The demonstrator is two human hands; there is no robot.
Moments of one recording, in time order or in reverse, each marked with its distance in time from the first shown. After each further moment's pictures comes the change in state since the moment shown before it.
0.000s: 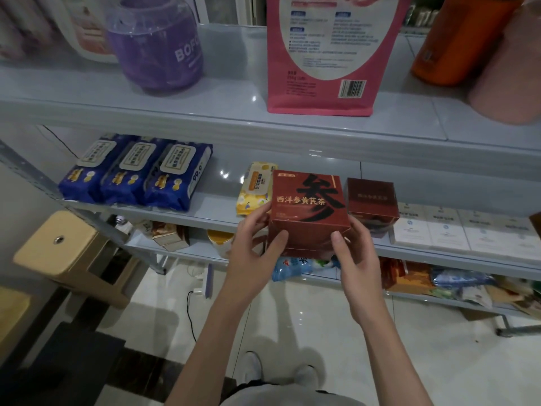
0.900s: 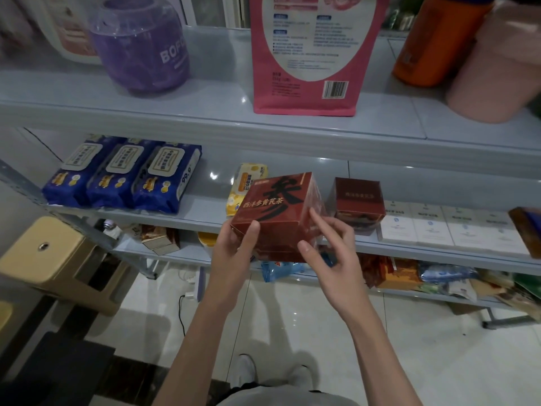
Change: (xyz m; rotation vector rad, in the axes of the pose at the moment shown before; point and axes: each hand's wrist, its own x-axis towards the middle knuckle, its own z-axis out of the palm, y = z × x) left_hand -0.004 0.006 0.000 -0.271 0.077 -0.178; right_hand -0.007 -0.005 0.001 -0.209 -0.131 -0.139
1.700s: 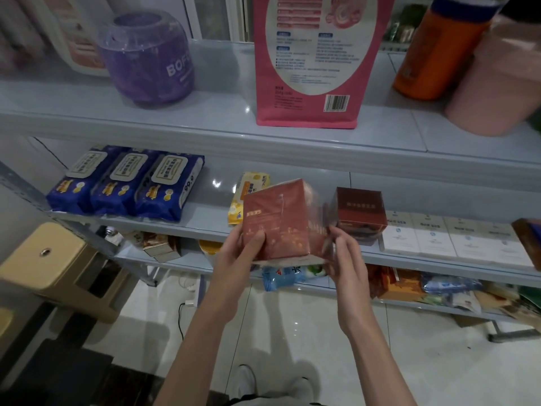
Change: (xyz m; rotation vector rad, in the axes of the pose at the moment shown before) left_hand -0.001 0.015 0.001 -0.001 -0.081 -0.086; right_hand 0.004 -0.001 0.001 0.285 0.179 0.285
